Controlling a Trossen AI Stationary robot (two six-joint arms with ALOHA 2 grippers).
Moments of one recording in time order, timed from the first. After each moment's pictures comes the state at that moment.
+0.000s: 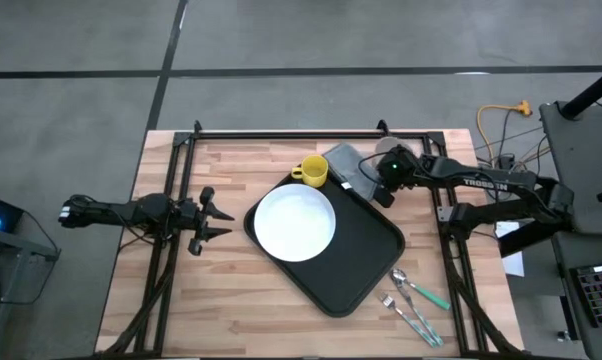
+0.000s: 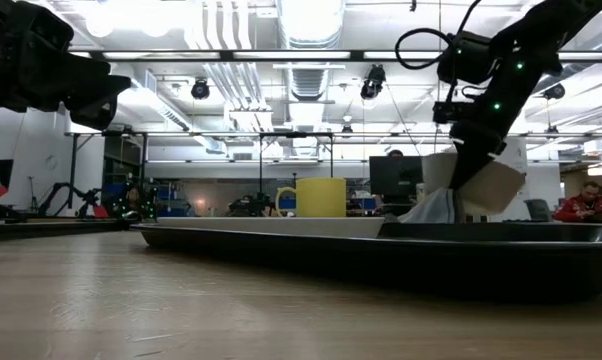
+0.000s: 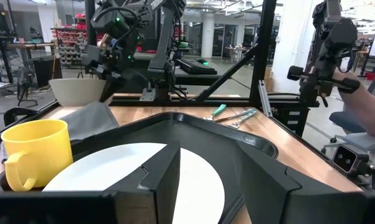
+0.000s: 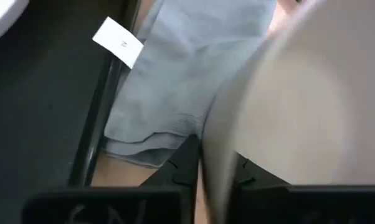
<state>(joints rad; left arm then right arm) -0.10 0.05 0.01 0.02 0.02 -0.05 -0.49 1.13 0.62 -0.49 0.15 0.04</state>
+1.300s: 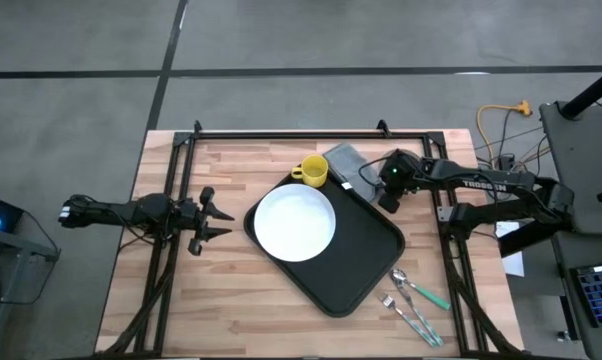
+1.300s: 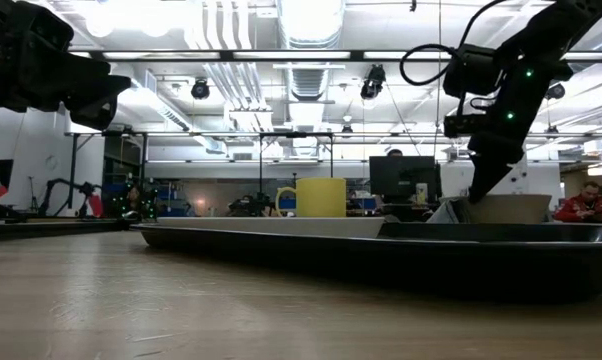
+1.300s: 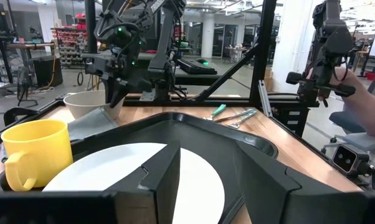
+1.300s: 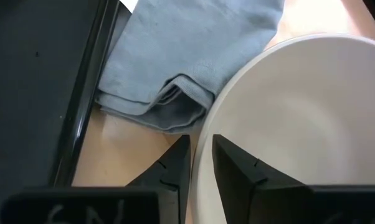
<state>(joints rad) -0.10 0.05 0.01 0.02 0.02 -0.05 -0.49 1.13 0.57 -0.55 0.13 0.03</state>
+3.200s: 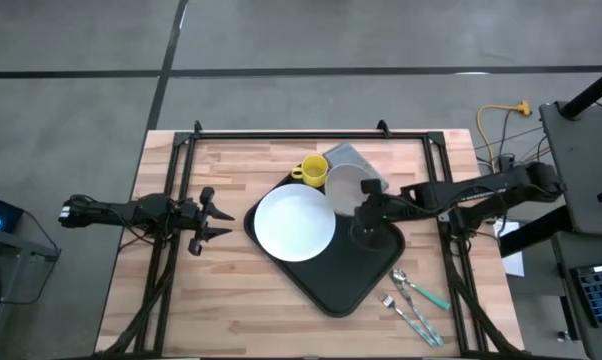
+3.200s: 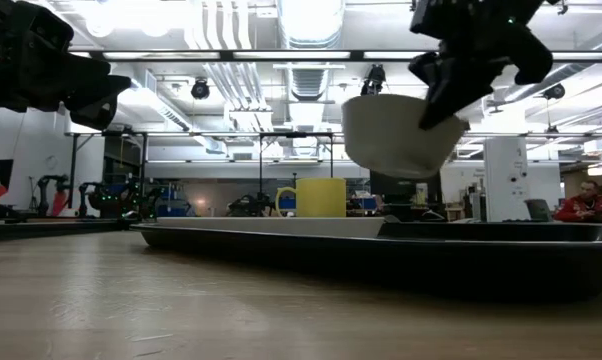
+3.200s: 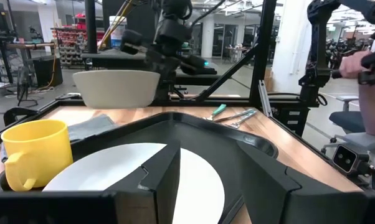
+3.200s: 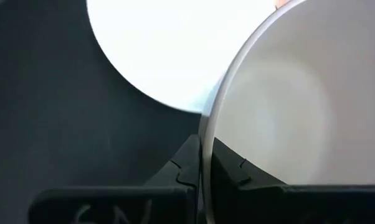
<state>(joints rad) -0.10 0.05 0.01 0.02 0.02 -0.05 0.11 1.27 0.89 -0.58 0.24 -0.17</state>
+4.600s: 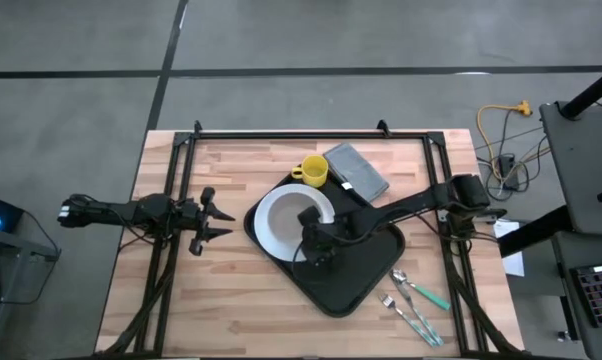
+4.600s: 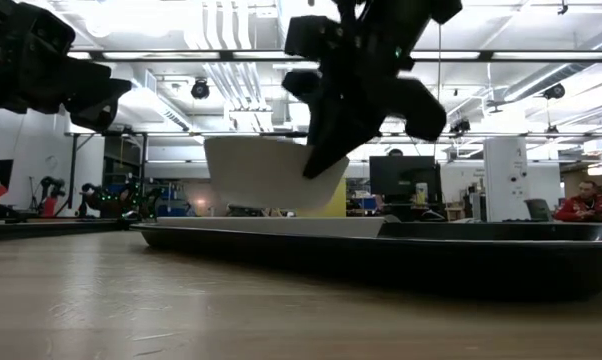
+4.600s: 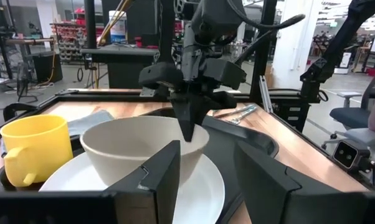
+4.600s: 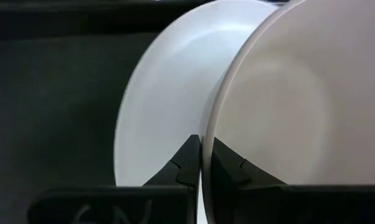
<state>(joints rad) -0.10 0.07 0.01 0.02 0.02 -0.05 0.19 1.91 1.35 -0.48 0.19 -0.49</state>
